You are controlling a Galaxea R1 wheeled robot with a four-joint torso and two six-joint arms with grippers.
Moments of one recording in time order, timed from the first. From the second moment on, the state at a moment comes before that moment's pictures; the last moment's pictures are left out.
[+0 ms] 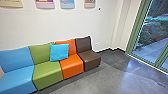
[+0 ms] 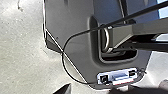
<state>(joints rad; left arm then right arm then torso) 1.55 2.96 -2.68 0.21 0.01 -0.10 -1.67 2.88 -2.57 0.03 0.12 -0.11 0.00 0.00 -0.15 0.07</state>
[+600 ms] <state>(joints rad) 1.56 2.96 -2.68 0.21 0.01 -0.10 -1.68 2.88 -2.57 0.03 0.12 -0.11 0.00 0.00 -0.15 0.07</state>
